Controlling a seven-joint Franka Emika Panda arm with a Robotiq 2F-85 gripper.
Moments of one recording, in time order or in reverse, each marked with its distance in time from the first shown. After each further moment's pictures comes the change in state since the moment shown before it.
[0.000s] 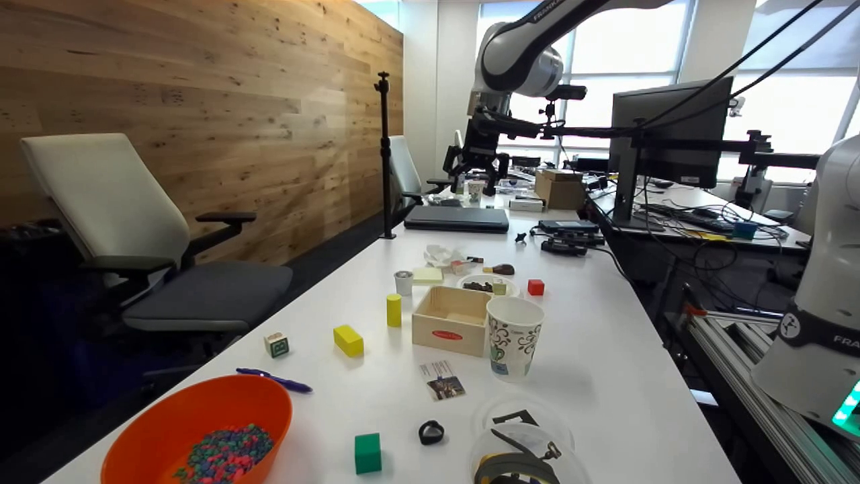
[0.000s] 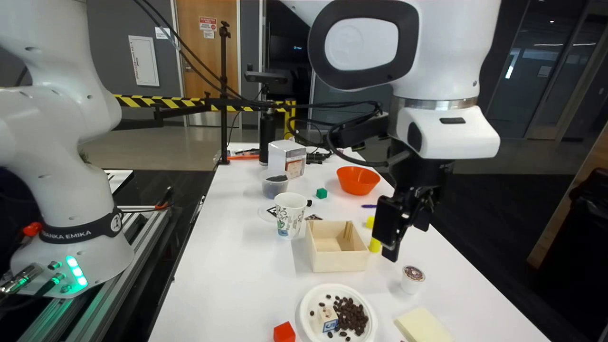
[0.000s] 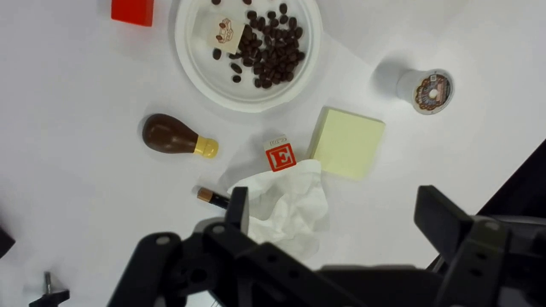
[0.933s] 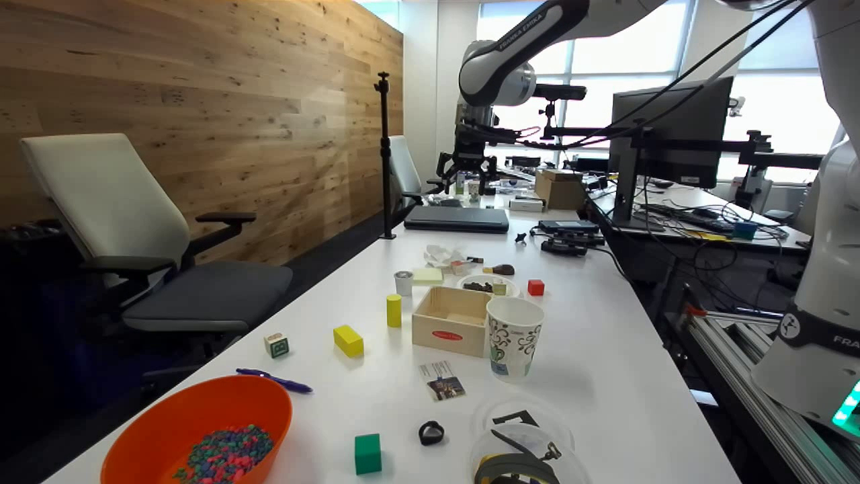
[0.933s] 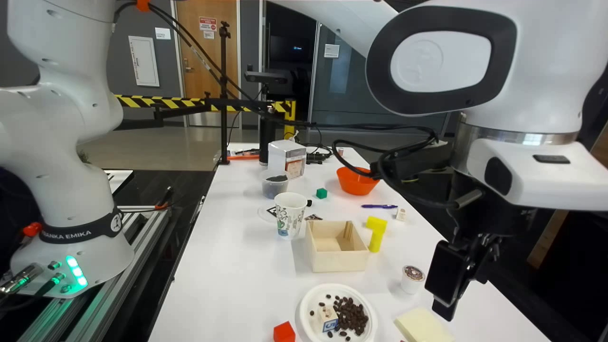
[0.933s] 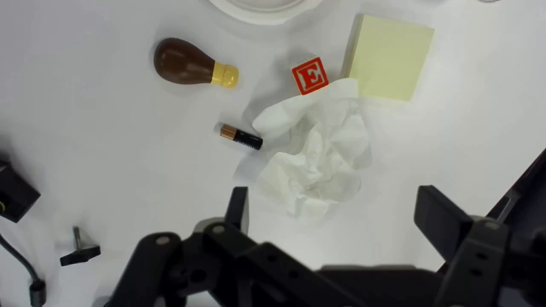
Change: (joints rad) arm -0.038 0.221 -0.059 0.269 -0.010 -0.072 0.044
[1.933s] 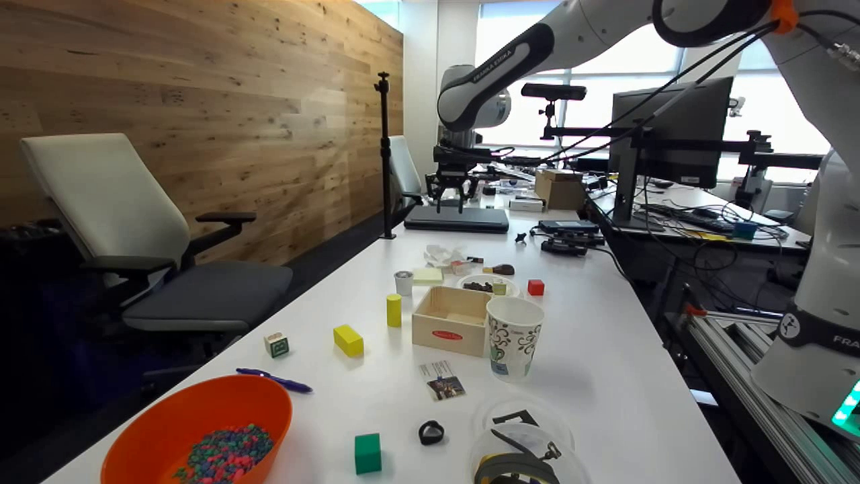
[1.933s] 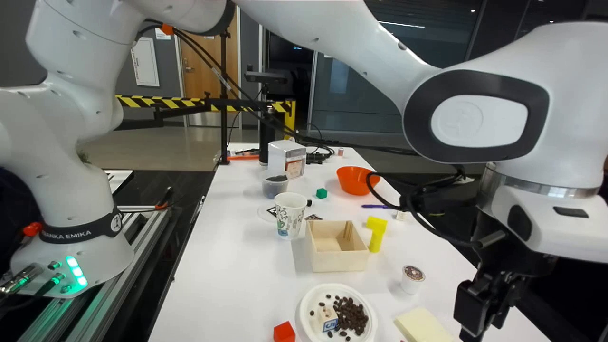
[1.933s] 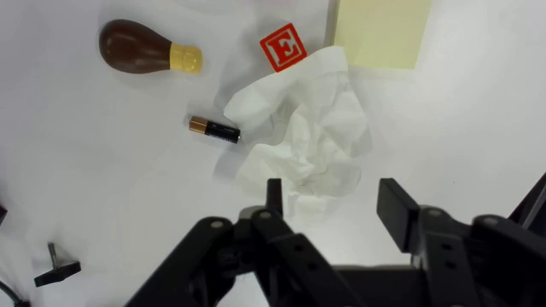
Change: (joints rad) arm -0.003 0.200 0.002 0.191 0.001 -0.009 0.130
